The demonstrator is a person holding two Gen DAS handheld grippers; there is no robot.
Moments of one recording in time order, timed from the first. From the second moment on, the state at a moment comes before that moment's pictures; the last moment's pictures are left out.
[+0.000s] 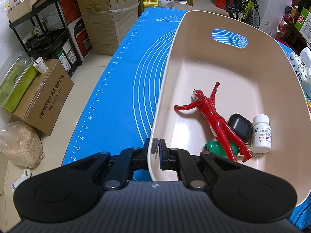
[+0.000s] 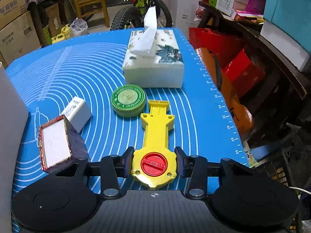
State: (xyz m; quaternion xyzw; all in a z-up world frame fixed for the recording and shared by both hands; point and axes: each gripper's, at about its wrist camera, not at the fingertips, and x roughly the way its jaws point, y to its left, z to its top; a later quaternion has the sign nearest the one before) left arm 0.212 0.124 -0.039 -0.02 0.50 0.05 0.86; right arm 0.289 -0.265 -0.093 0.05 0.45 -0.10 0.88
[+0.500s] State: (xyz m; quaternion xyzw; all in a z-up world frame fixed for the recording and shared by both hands) left arm 0.212 0.124 -0.039 -0.02 0.50 0.05 0.86; right arm 0.269 -0.258 -0.031 0.08 0.35 -0.10 0.93
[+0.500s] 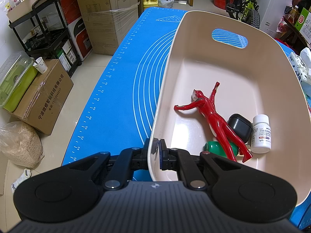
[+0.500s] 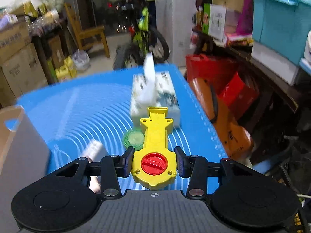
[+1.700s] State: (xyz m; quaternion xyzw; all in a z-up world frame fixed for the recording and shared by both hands) left arm 0.211 0.122 -0.043 -0.01 0.50 0.05 0.86; right arm 0.239 -0.010 -0.029 -0.09 0.38 0.21 0.90
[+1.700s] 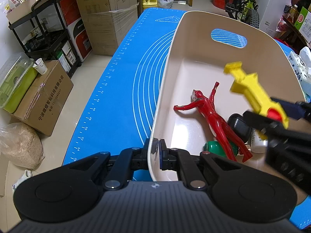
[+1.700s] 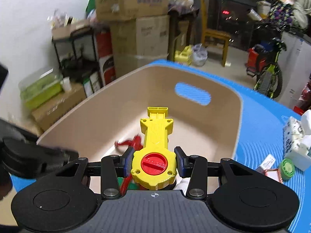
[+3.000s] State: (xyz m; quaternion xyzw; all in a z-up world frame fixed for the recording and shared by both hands) left arm 0.210 0.122 -0.043 -0.02 0.50 0.05 0.86; right arm 0.271 -0.175 -0.032 0.01 0.36 0.05 0.93
